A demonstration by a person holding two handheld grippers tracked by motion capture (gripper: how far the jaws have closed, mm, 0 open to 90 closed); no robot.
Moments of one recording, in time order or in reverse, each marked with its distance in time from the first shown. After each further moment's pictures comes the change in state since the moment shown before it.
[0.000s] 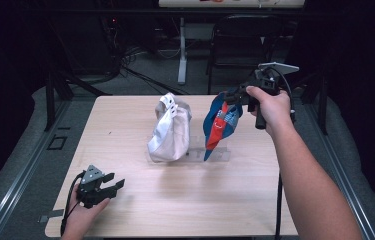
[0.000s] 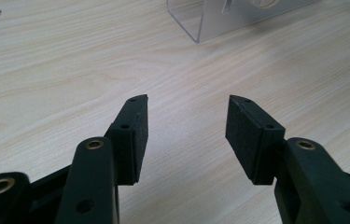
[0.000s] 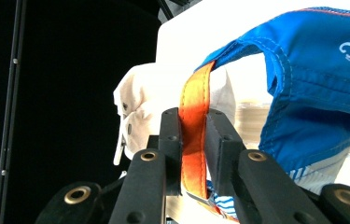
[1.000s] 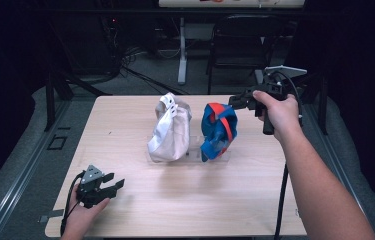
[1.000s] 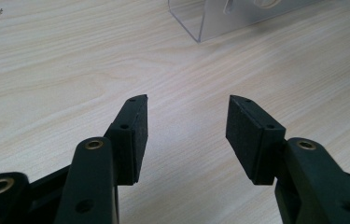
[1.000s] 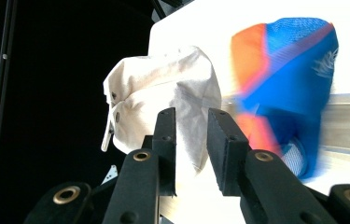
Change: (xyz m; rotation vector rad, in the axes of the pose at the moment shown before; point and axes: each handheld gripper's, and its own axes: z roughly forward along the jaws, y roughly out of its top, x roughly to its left) left arm 0.001 0.000 0.000 -0.001 0.004 -0.003; right arm -0.008 -0.010 -0.015 -0.011 -0.030 -0.028
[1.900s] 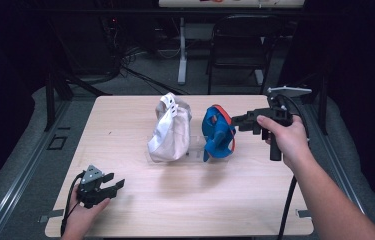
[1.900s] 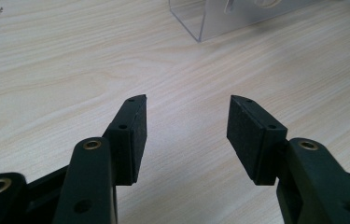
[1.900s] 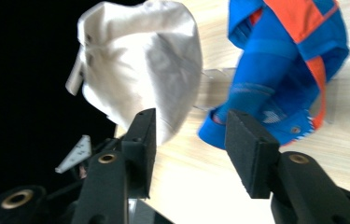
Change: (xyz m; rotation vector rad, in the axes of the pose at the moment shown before) left arm 0.000 -0.001 0.001 0.001 0.004 -0.006; right arm -0.019 -0.052 -0.007 0.005 -0.043 -0.106
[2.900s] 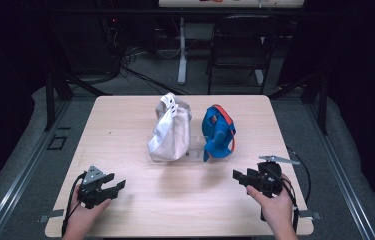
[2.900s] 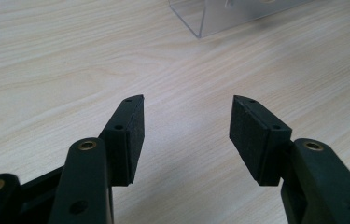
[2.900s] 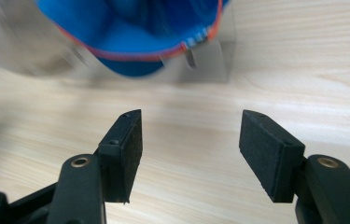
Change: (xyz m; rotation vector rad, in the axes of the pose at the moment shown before) left arm -0.001 -0.003 0.004 -0.002 0.004 0.004; right arm -0.082 -0.142 0.060 -0.250 -0.322 -0.304
